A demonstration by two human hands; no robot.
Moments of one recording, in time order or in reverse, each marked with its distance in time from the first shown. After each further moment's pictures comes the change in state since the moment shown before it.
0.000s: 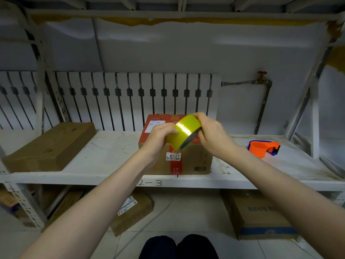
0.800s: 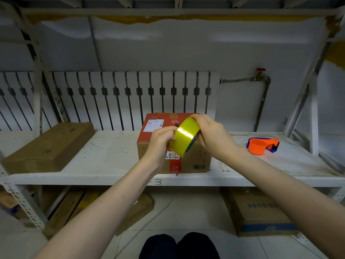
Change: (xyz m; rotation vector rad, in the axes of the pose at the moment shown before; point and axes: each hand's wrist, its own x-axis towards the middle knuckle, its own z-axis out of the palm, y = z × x) left_hand -0.007 -0.012 0.015 -0.089 0.094 0.046; right_hand -0.012 -0.002 -0.005 -0.182 -0.001 -0.081
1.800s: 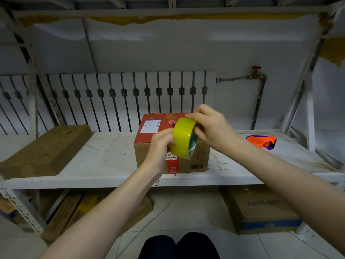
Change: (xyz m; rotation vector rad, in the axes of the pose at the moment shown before) left_hand -0.015 0.008 0.015 -0.002 0.003 -0.043; right_hand 0.009 0.015 -0.010 -0.001 0.185 -0.239
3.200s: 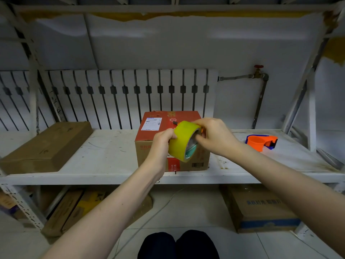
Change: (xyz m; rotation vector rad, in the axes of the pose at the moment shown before) left_hand -0.006 0.005 0.003 -0.051 0.073 -0.107; right_hand -0.008 -0.007 0.005 0.139 -0.267 0.381
